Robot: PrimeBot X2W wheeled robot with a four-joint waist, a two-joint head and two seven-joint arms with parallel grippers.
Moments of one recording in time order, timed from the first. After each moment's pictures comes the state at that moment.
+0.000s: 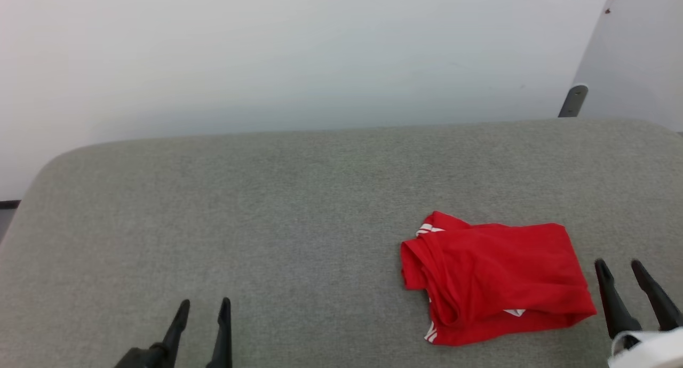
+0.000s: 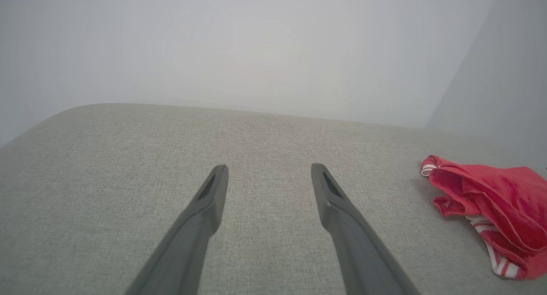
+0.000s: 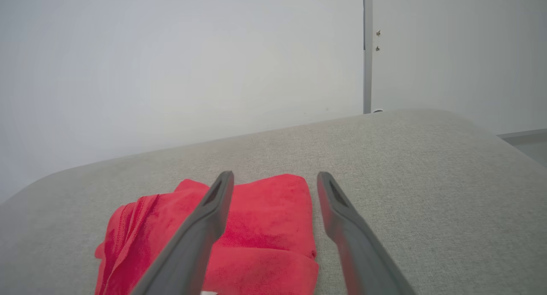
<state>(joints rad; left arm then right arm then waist) 0.08 0.08 0.03 0.19 -0.23 -0.13 -0.26 -0.09 -0.42 0.17 0.32 0.67 0.13 -0.26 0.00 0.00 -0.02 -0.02</state>
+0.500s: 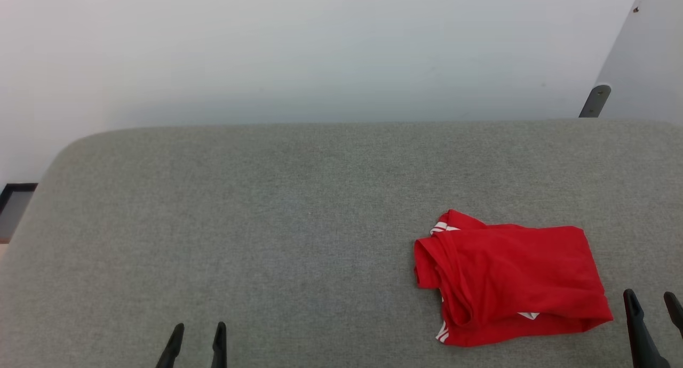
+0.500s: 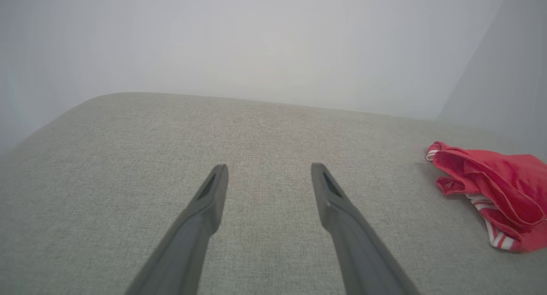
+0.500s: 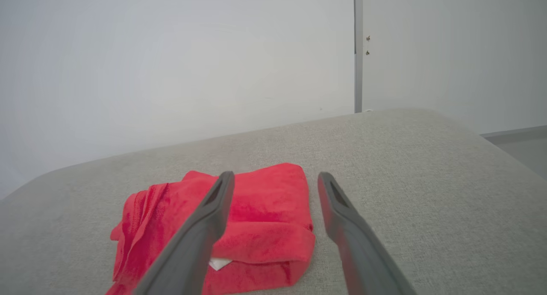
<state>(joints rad) 0.22 0.08 0.03 0.05 -0.21 -0.13 -0.26 0.18 -0.32 -0.05 0.04 0.54 0.13 -0.20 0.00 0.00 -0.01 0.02</state>
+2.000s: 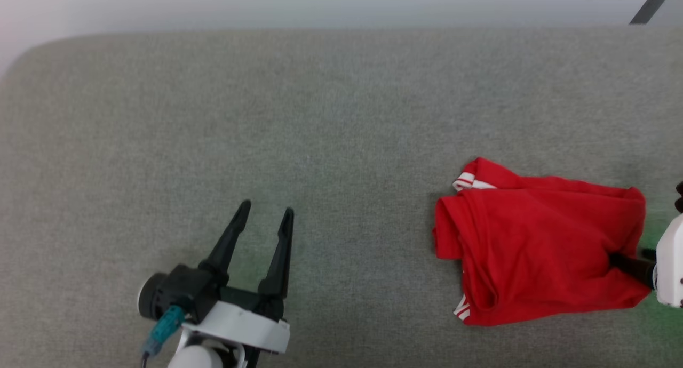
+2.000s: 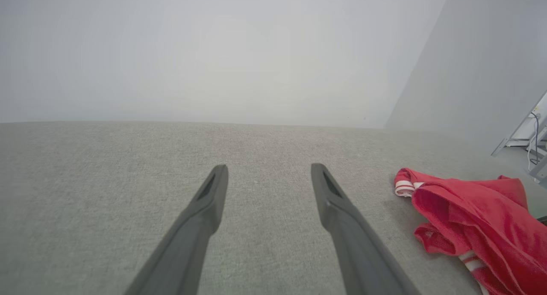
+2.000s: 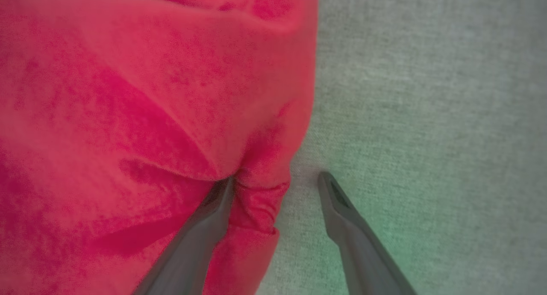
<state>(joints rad) -0.13 0.10 -0.18 0.08 -0.24 -0.13 -0.26 -0.39 -0.63 0.23 0.32 0.79 0.13 0.82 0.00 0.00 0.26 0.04</state>
